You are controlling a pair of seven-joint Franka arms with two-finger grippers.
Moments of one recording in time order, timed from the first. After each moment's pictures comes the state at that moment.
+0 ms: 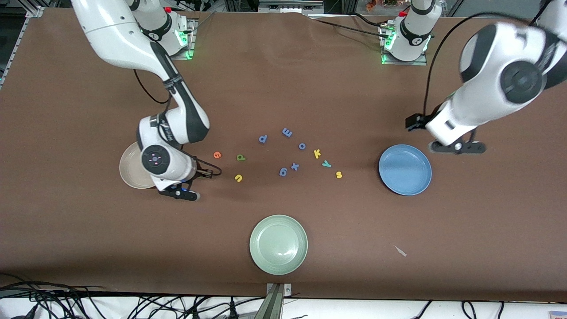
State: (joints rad) left arm -0.14 0.20 -0.10 -1.78 -0.01 1.75 -0.18; right arm 0.32 0.64 -0.01 -1.62 0.05 2.06 0.43
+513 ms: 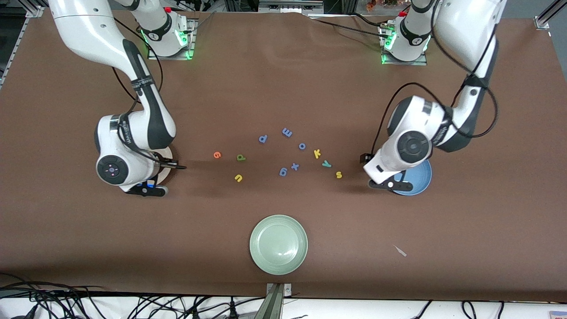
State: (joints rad) left arm -0.26 0.55 -0.10 -1.67 0.11 1.97 -0.33; right arm 0.31 0.61 -0.15 -1.63 0.05 1.86 0.22
